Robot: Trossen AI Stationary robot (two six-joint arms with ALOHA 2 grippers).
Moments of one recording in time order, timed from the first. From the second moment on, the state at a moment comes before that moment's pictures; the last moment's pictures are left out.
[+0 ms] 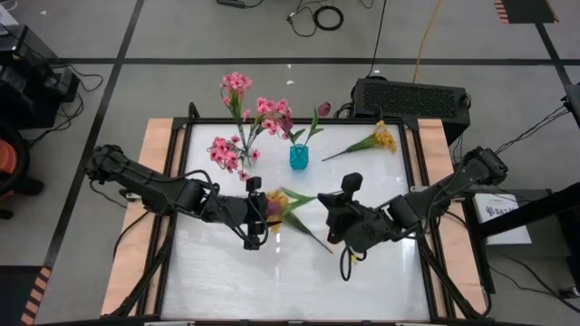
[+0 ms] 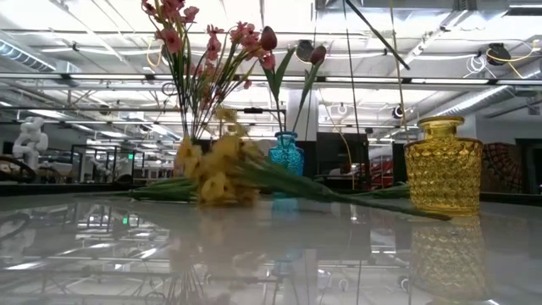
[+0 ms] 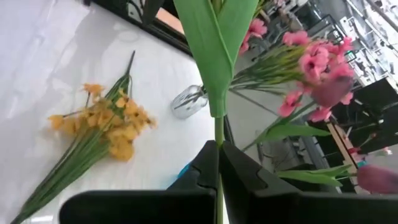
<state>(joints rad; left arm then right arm) -0.36 1.41 1.24 -0.43 -0.38 -0.04 0.49 1.46 1.27 -0.53 0.99 -0.12</state>
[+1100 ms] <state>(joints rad) -0.29 1.57 1.24 0.12 -0.50 0.09 0.29 1.18 0.78 0.83 0.23 -0.13</state>
